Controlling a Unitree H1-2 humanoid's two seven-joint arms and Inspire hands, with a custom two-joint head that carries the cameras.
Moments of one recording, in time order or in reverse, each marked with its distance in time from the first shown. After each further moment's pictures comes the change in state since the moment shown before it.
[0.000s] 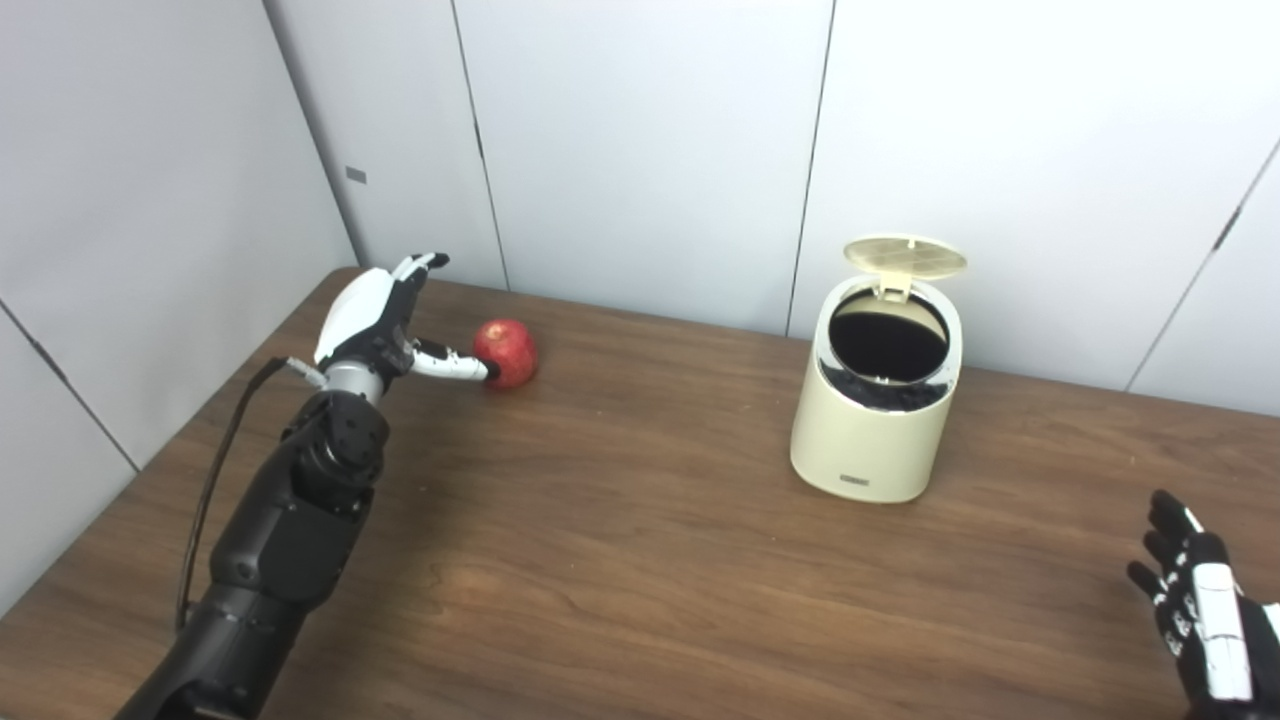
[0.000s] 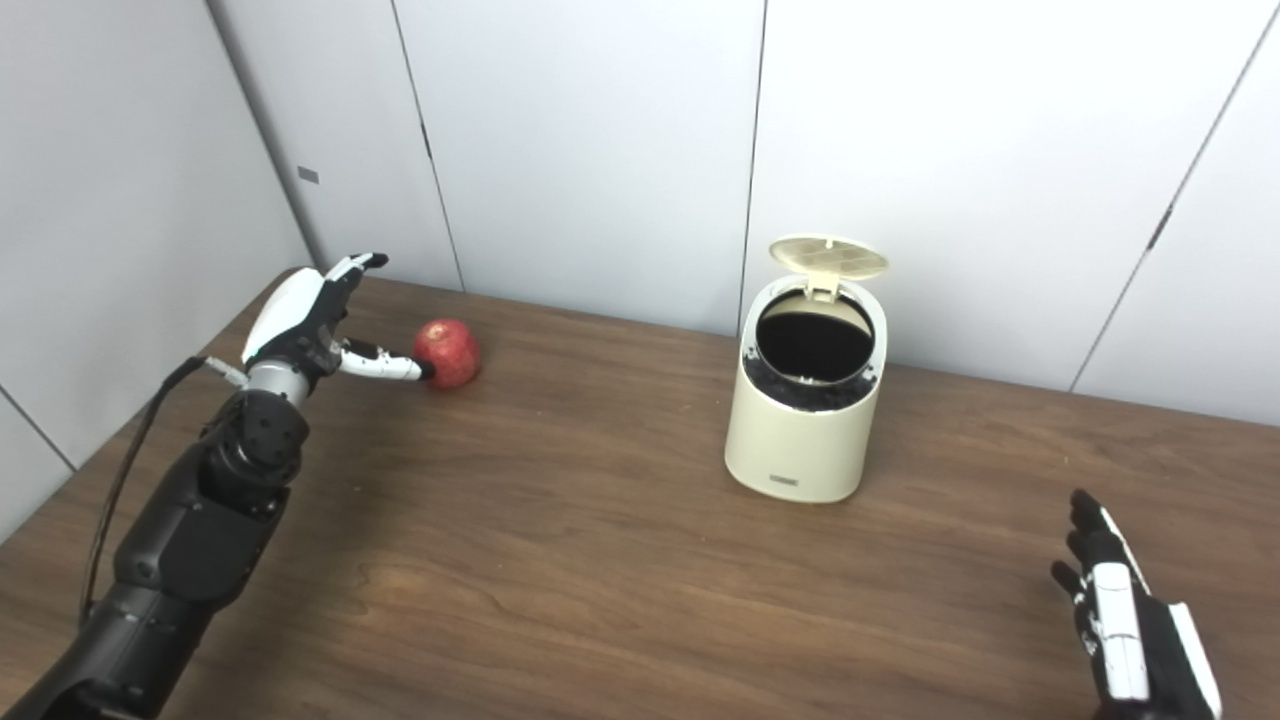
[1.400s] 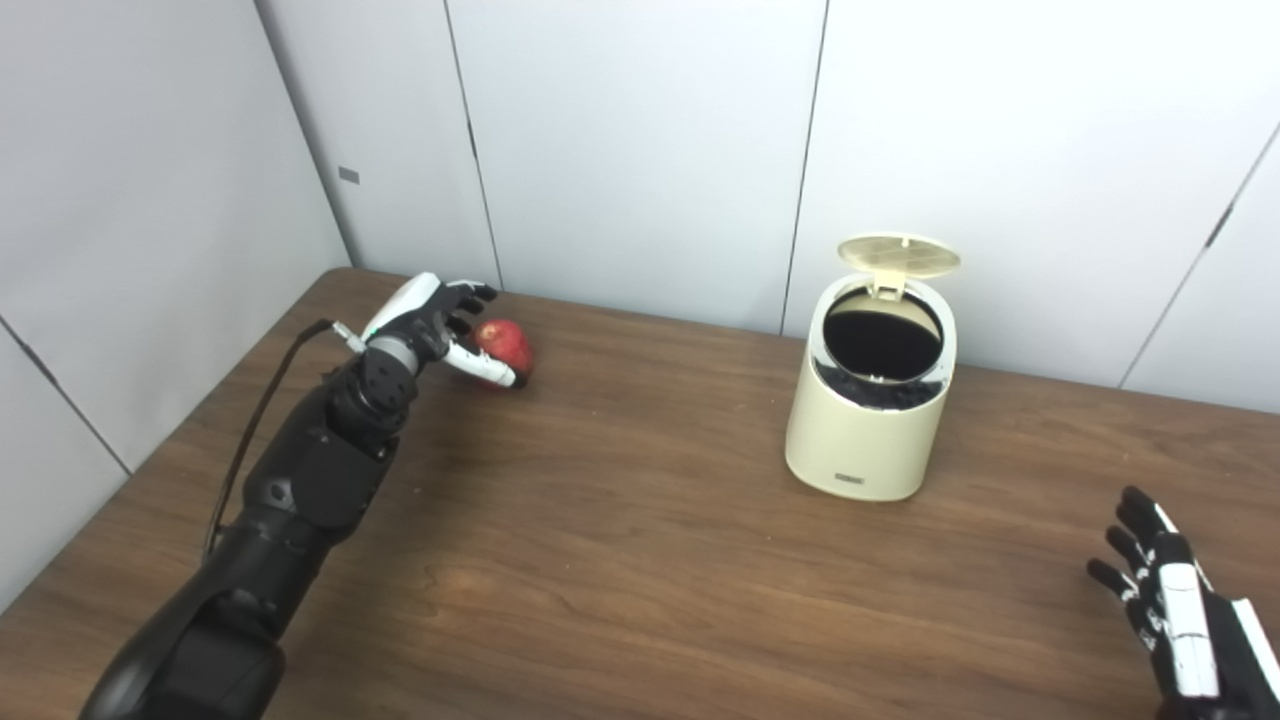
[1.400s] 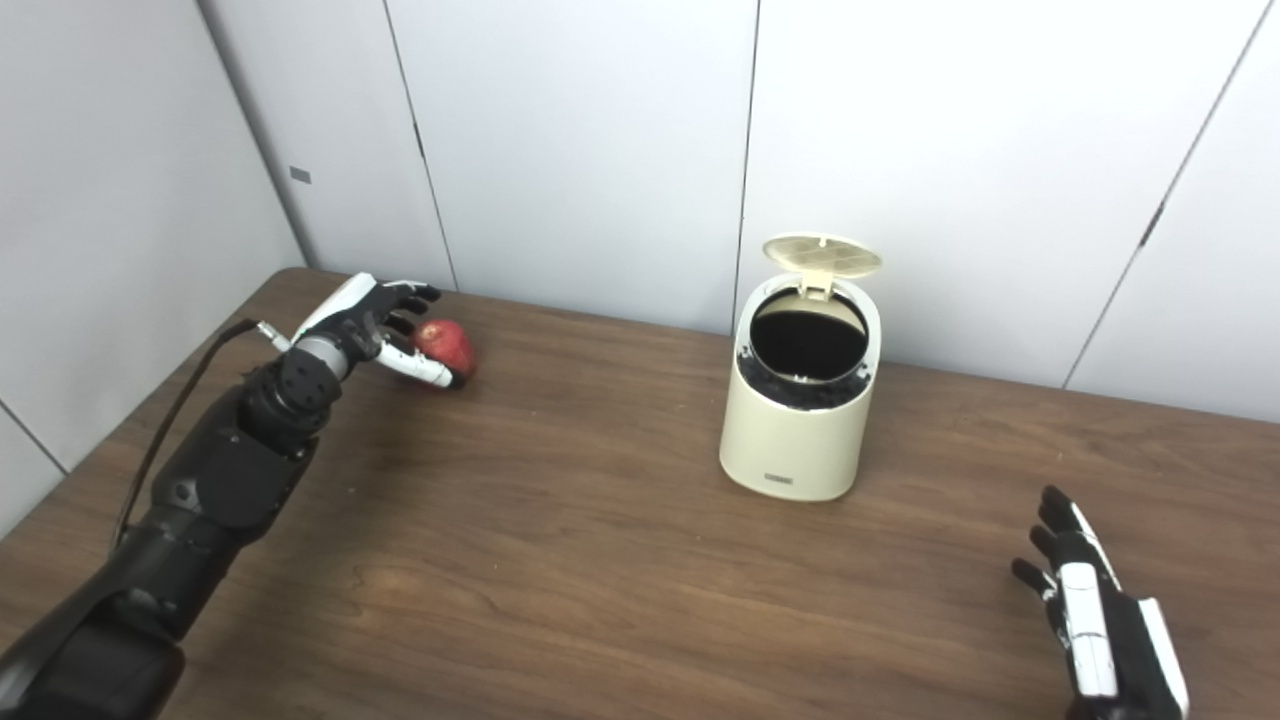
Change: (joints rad) left arm -0.159 0.030 -0.151 0.208 -0.066 0.015 -0.156; right arm 0.006 0.025 0.024 0.024 -0.029 -0.058 -0.009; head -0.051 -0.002
